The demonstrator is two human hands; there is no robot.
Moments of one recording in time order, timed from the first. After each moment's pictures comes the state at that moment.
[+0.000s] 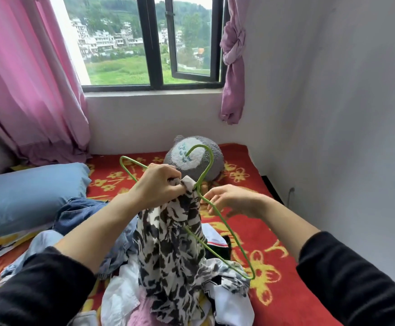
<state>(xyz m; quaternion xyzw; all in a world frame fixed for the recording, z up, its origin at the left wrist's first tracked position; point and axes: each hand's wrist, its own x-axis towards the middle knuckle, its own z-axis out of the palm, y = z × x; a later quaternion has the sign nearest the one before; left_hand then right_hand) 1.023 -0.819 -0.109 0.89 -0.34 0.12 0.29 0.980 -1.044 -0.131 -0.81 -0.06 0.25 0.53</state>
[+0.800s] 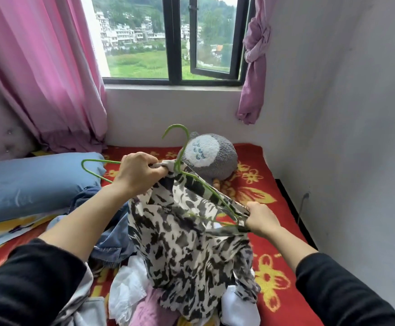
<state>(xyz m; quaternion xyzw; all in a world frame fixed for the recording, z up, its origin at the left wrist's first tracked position) 1.041 -0.755 -0.111 0.93 -0.16 0.20 0.26 0.994 -1.064 -0.221 -0.98 0.08 0.04 0.18</state>
